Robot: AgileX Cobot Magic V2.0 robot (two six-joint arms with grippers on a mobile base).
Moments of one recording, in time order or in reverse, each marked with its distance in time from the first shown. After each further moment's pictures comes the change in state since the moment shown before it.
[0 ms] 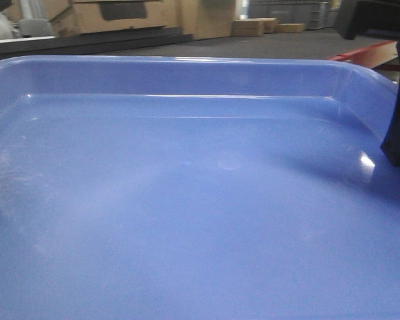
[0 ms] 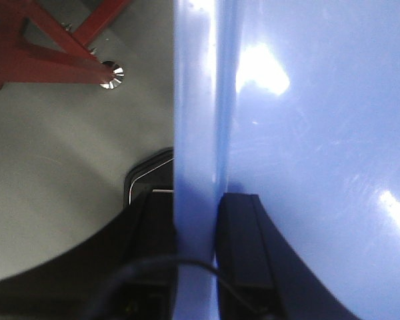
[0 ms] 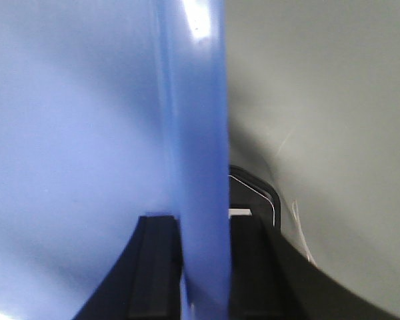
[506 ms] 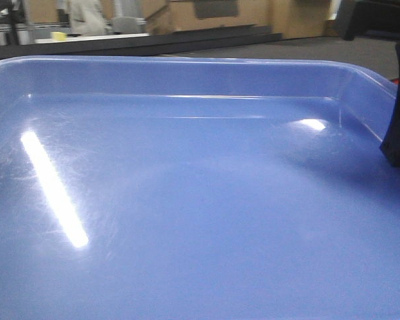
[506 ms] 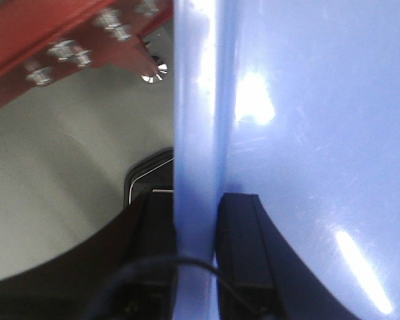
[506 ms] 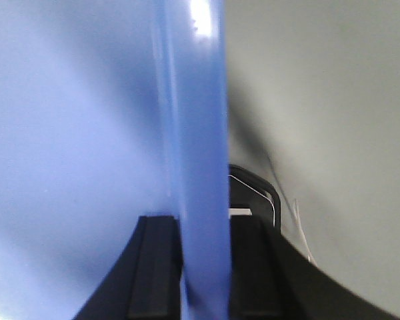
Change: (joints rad) left arm 0.000 0.000 0.000 0.000 0.000 0.000; right arm 0.000 0.004 0.000 0.000 0.000 0.002
